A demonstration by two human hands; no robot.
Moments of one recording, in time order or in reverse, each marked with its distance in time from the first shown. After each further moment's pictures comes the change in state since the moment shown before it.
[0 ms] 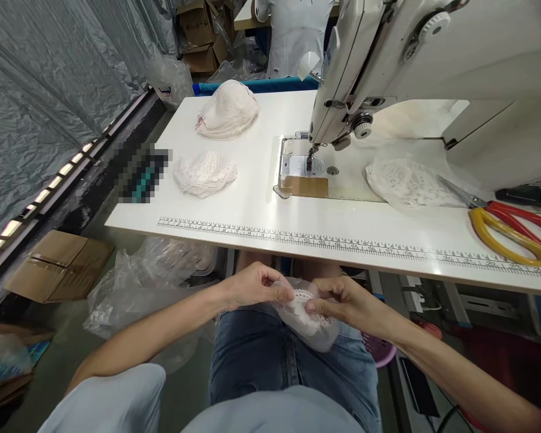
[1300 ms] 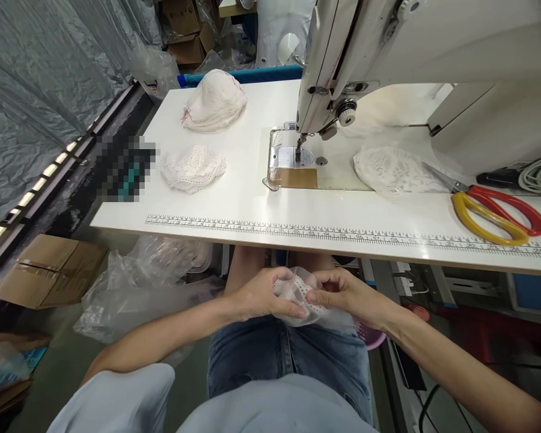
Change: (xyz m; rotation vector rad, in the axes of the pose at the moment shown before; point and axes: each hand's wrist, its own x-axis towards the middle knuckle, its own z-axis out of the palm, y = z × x) left_hand 0.013 -0.015 0.031 0.133 0.114 0.000; right_hand -0.010 0.015 -0.005 0.264 0.041 0.095
